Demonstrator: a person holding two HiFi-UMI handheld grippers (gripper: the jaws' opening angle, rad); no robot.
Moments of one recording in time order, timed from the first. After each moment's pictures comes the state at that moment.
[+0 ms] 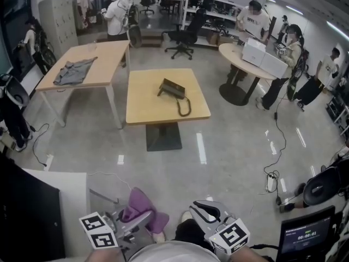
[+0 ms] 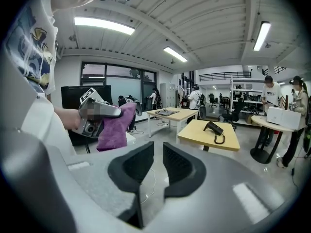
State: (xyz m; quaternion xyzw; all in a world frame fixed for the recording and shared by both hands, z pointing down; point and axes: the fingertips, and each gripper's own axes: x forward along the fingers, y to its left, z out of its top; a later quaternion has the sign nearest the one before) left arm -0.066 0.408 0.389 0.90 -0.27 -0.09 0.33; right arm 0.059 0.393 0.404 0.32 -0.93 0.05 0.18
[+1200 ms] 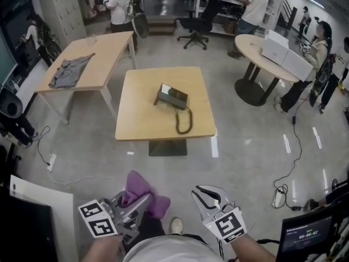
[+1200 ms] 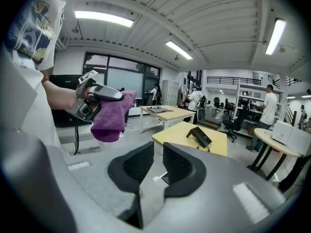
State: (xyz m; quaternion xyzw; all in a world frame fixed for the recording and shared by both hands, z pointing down) left arm -0.019 0.199 0.380 0.87 -0.34 -0.11 0.35; right arm 0.109 0.174 0.421 0.29 -0.93 0.00 0.21
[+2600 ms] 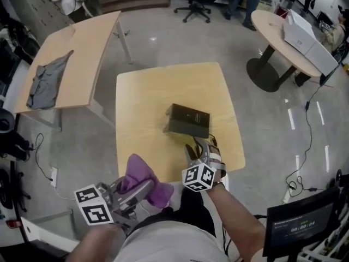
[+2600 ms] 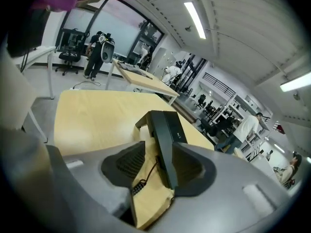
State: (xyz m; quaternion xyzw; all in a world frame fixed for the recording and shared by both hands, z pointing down) left arm -0.124 -0.062 0.402 0.85 -0.29 -0.08 0.43; right arm -0.015 -0.195 0.591 0.39 -0.81 -0.14 0.41
